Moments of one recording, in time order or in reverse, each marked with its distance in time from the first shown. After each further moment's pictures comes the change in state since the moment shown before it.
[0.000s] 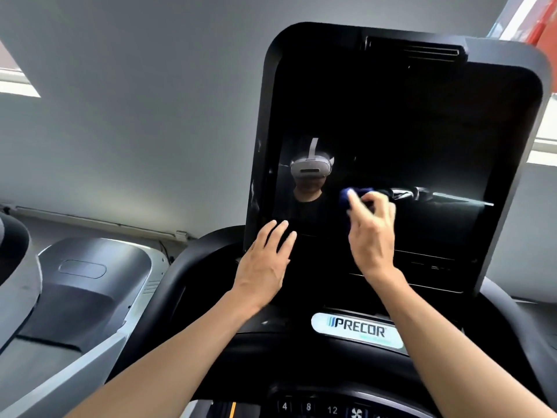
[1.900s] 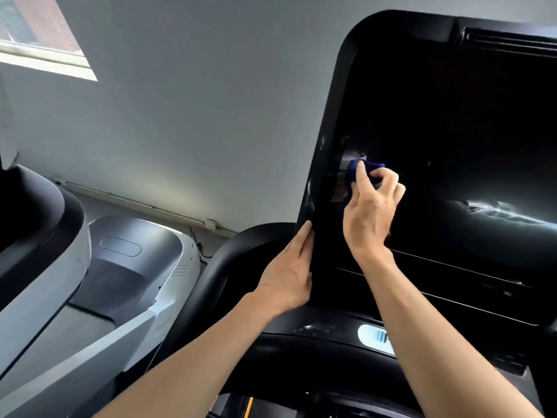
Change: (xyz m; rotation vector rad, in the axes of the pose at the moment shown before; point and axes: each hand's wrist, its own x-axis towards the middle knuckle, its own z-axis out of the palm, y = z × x) left_hand -0.028 -0.041 -0.027 -0.451 -0.196 -0.152; right_hand 0.032 -0.114 0.064 0.036 0.059 0.095
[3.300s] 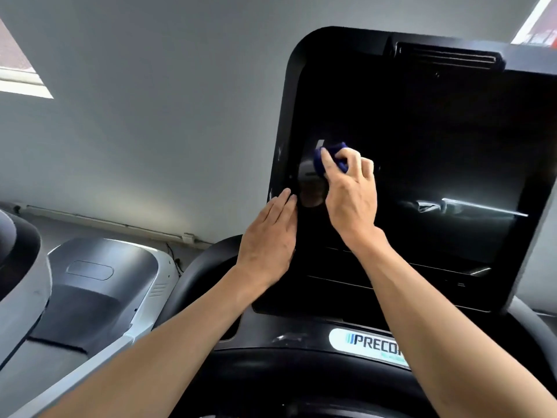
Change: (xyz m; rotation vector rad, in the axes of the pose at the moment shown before) left_hand 0.062 0.033 -0.032 0.697 0.140 0.143; right_hand 0.048 0.031 -0.024 -0.192 -0.057 -0.214
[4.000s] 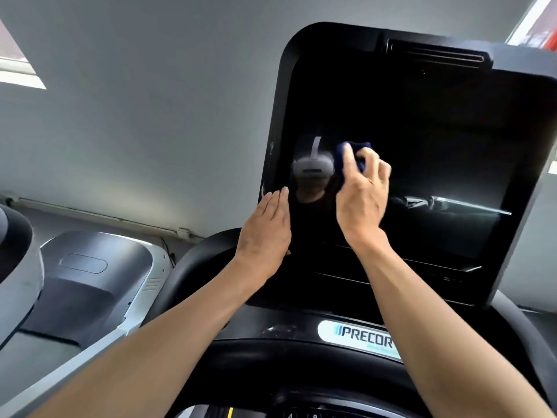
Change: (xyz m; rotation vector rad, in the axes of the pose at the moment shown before) left_hand 0.006 0.014 -0.005 0.258 -0.186 0.002; right_hand -0.006 0.026 -0.009 -0.010 0.085 0.159
